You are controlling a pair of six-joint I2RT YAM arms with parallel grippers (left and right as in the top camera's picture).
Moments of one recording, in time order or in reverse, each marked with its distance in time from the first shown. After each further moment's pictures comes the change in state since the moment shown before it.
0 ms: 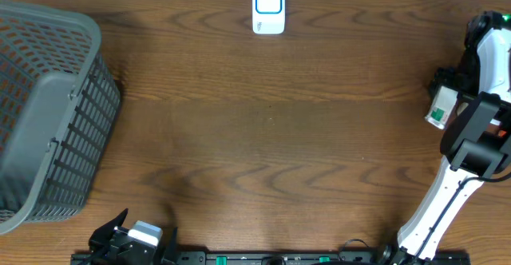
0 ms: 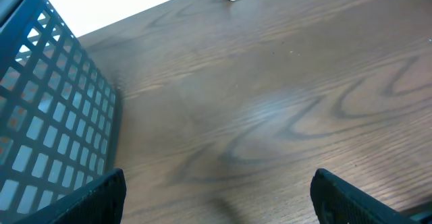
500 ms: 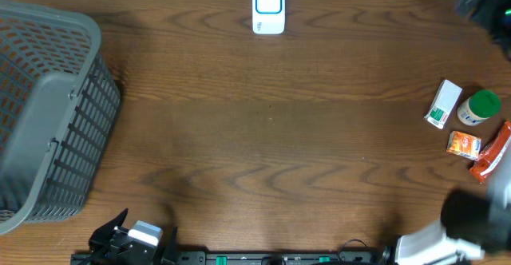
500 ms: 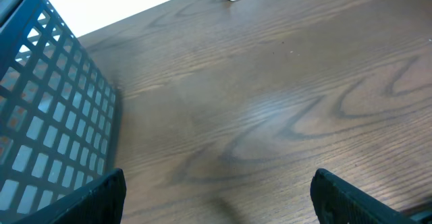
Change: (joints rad) left arm 0.000 0.000 0.000 0.000 0.000 0.000; right arm 0.049 -0.655 -0.005 0.380 -0.446 0.042
